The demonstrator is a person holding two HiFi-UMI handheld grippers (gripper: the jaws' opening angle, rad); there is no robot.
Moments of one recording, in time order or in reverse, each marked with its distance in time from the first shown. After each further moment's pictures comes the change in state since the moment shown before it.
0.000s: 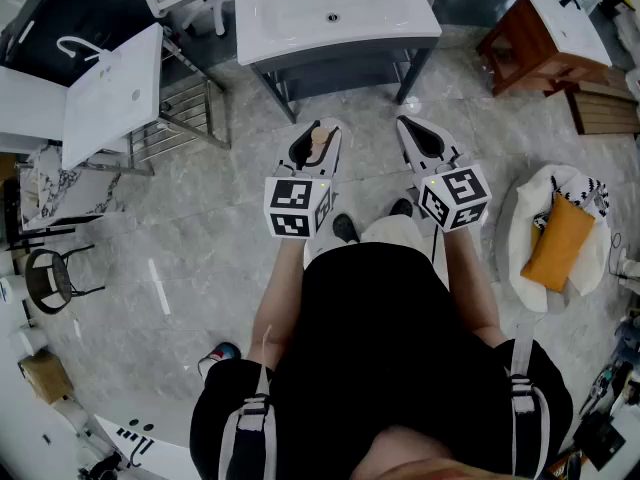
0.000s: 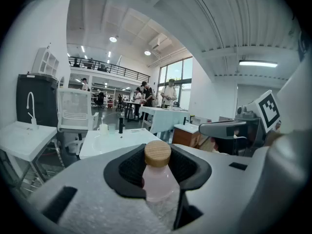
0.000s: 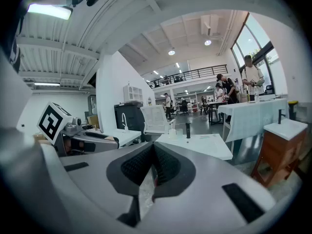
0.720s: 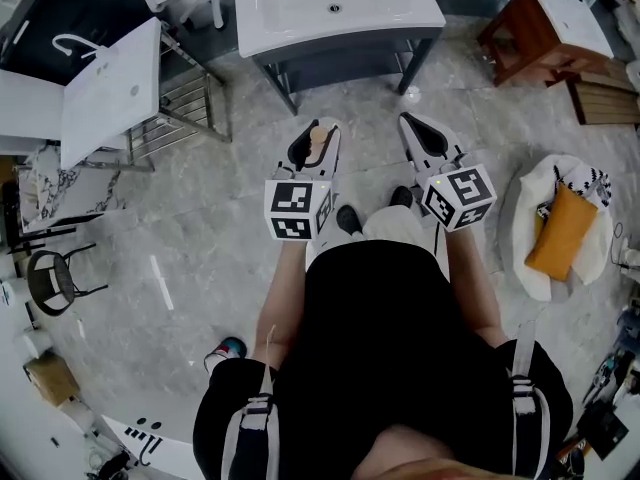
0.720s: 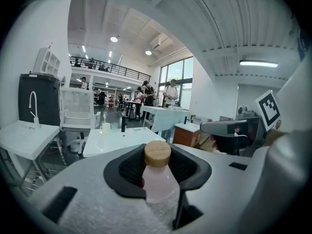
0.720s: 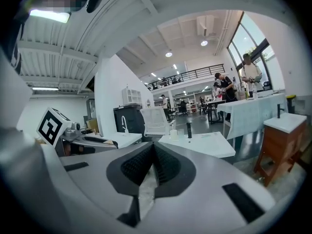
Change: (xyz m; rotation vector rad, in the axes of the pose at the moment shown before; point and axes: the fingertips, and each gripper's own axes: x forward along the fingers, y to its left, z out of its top) left arm -0.019 0.019 -0.008 -0.006 0.008 0.001; right arm 0.006 0.021 -0.001 0.046 -0.027 -0.016
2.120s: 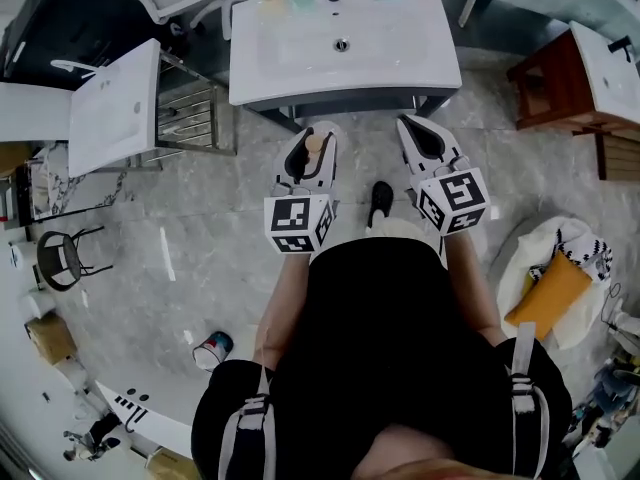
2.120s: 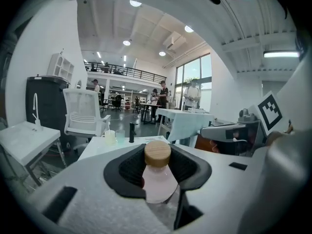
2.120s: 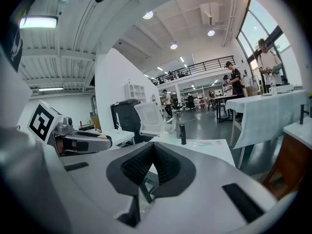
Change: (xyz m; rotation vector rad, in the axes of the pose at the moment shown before) left arm 0.213 0.045 0.075 -0.050 -0.033 0.213; right arm 0.158 -0.200 0.050 -0.022 0.071 0.115
